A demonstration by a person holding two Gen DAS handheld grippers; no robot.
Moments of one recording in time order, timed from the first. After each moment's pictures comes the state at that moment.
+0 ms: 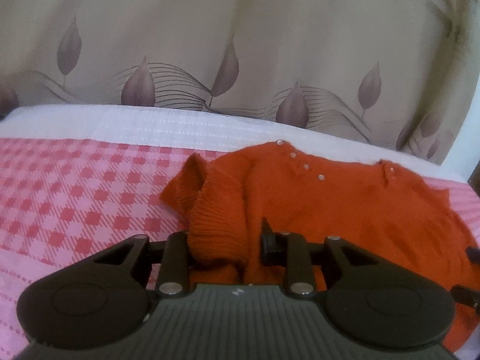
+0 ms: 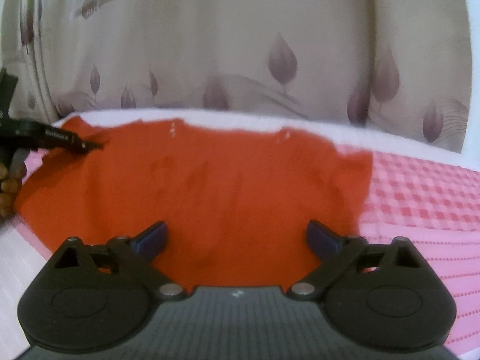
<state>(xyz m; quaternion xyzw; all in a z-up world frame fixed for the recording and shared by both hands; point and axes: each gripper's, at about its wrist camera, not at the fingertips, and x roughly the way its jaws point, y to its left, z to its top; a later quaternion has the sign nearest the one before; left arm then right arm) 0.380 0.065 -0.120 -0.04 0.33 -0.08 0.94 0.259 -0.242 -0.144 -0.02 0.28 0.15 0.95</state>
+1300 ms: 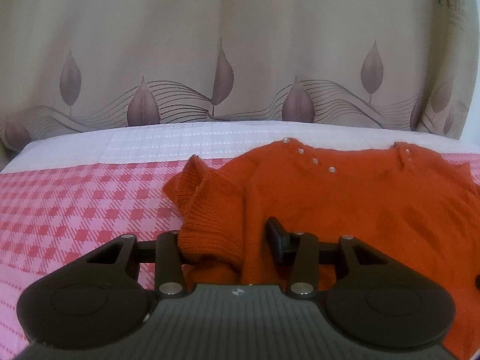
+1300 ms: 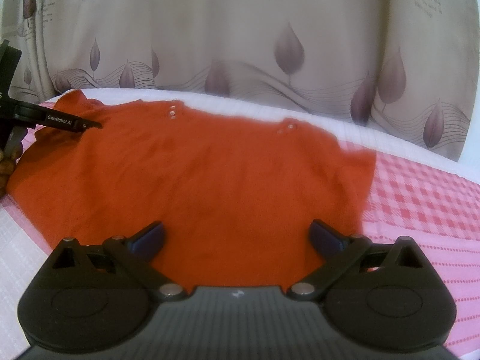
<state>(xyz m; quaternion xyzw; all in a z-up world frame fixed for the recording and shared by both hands) 0.379 0.052 -0.124 0.03 0.31 -0.05 0.95 0.258 -0.233 -0.146 -0.05 0.30 0.15 0.94</state>
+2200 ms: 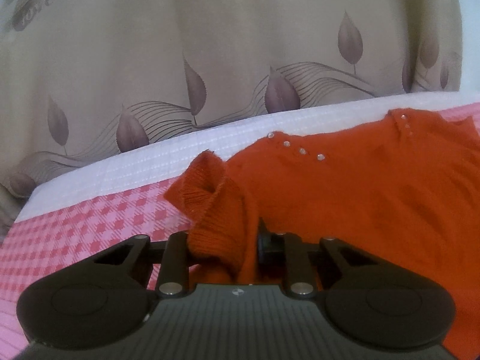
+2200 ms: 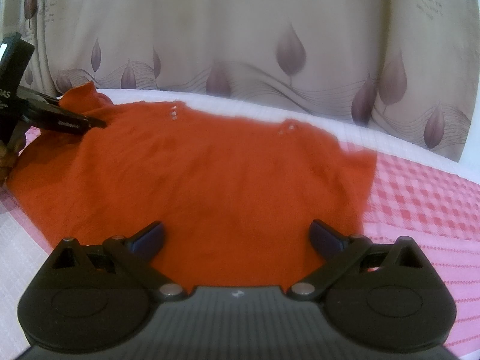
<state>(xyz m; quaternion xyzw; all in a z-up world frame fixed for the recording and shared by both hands) 0.384 0.023 -0.118 0.14 0.31 -0.05 0.94 0.258 -0.233 -0.145 -0.04 0.29 0.15 0.94</state>
